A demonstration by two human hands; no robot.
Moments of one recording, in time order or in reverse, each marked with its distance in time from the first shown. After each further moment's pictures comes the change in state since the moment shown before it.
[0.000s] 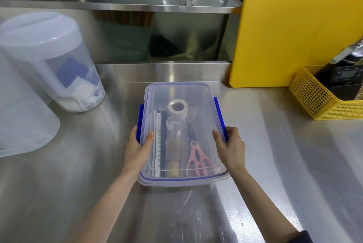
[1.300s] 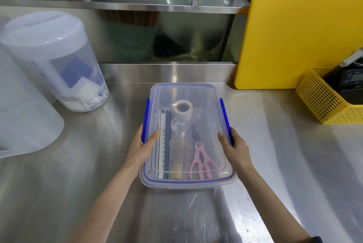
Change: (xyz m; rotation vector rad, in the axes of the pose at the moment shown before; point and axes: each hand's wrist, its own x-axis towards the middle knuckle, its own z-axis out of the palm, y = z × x) left_hand 0.014 0.006 -0.006 -0.079 -0.144 0.083; right_hand 0.012 0.005 -0.001 0.063 -0.153 0.052
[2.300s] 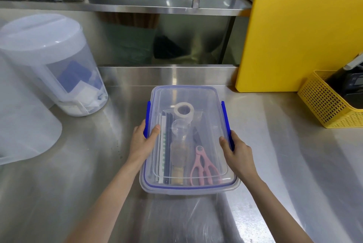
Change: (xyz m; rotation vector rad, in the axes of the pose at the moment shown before) left_hand 0.036 0.001 0.001 0.160 0.049 0.036; right_hand 0.008 -0.001 0.000 -0.249 0.040 -0.193
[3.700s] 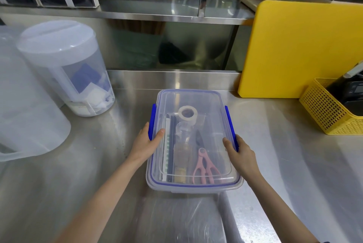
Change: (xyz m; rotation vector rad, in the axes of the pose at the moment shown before) left_hand -0.009 0.007 -0.011 0.097 -0.086 0.085; right_hand -0.003 -0.008 -0.007 0.093 -0.056 0.141
